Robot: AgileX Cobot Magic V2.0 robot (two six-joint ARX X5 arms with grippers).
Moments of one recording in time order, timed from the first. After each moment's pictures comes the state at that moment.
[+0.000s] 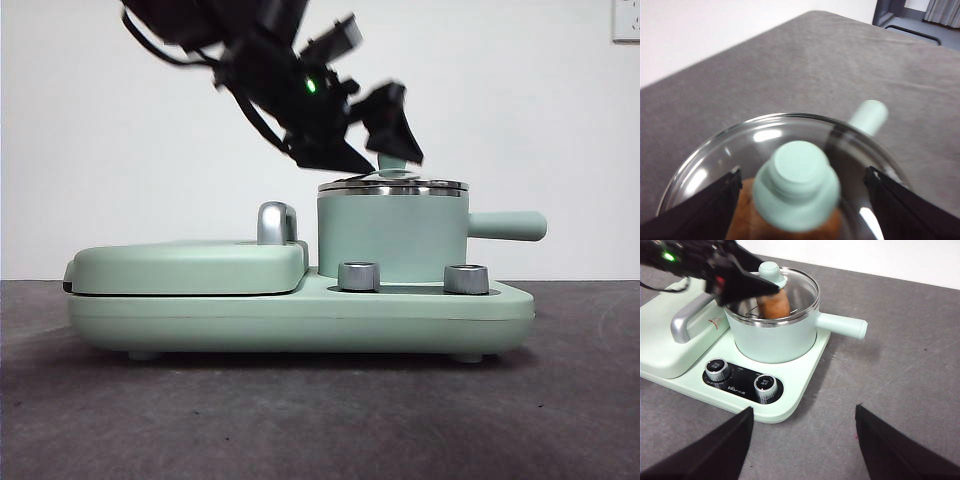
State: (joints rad) left arm -0.60 1.92 1.47 0.09 0.32 0.10; right arm 0.40 0.43 0.72 -0.69 0.03 0.06
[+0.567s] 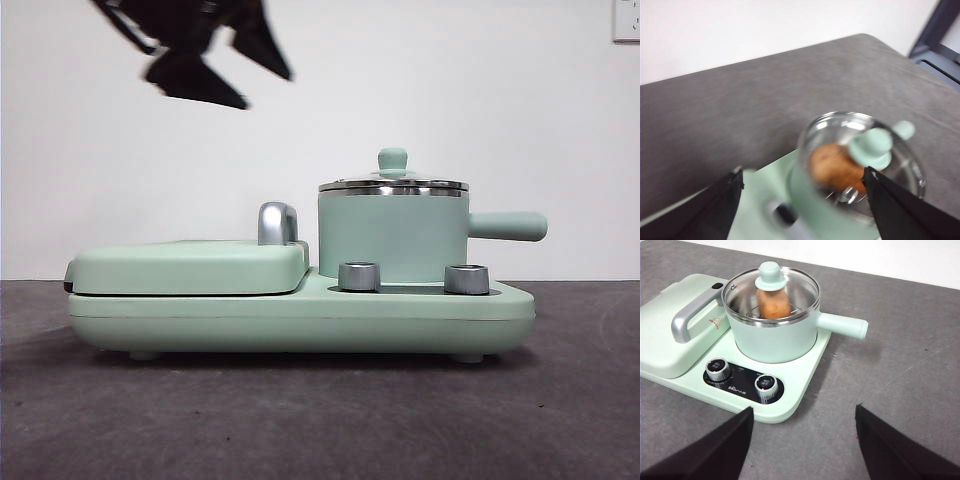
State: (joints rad) left arm -0.35 1.58 1.36 -0.17 0.39 -0.04; right arm 0.40 0.43 0.72 -0.69 0.03 0.06
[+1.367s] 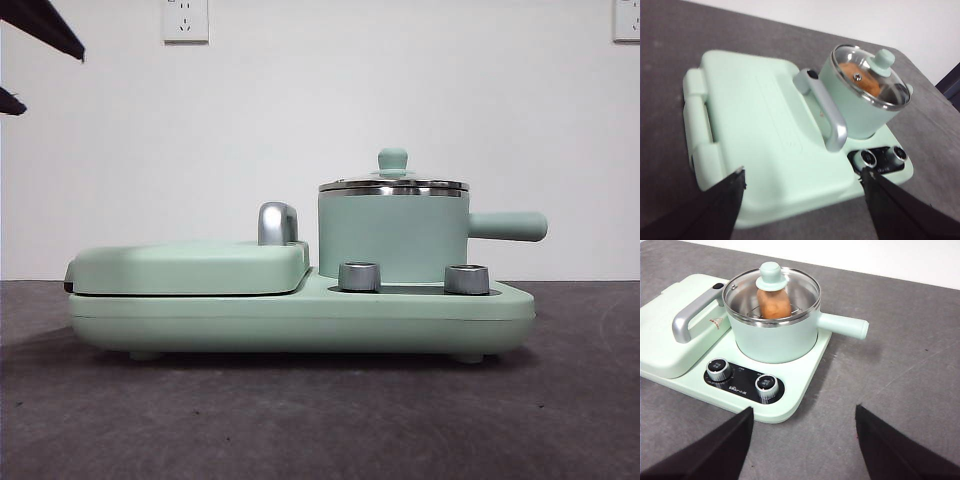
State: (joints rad) left arm -0.18 0.68 0.61 -0.29 0.39 -0.29; right arm 0.40 0.43 0.72 -0.69 0.03 0.06
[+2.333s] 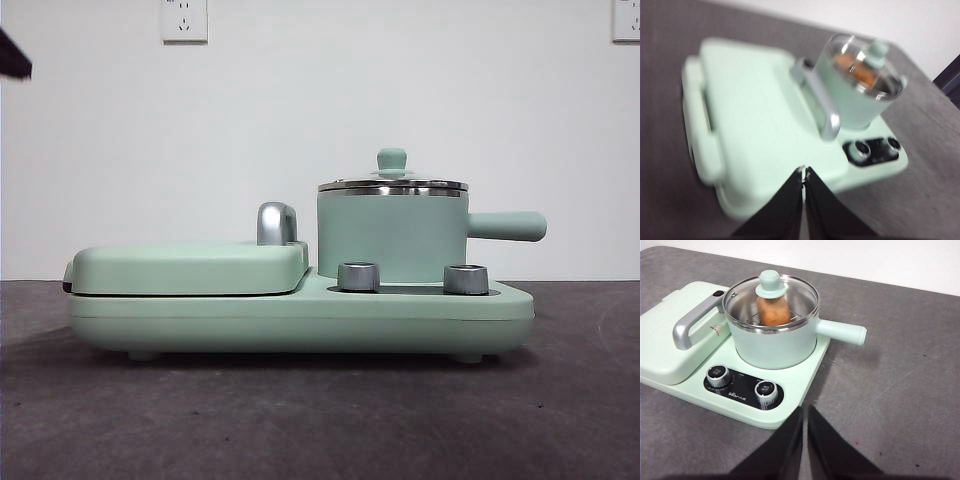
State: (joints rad) left arm -0.18 0.57 0.59 -0.35 0.39 -0.25; right arm 0.40 0.42 0.72 -0.68 0.03 0.06
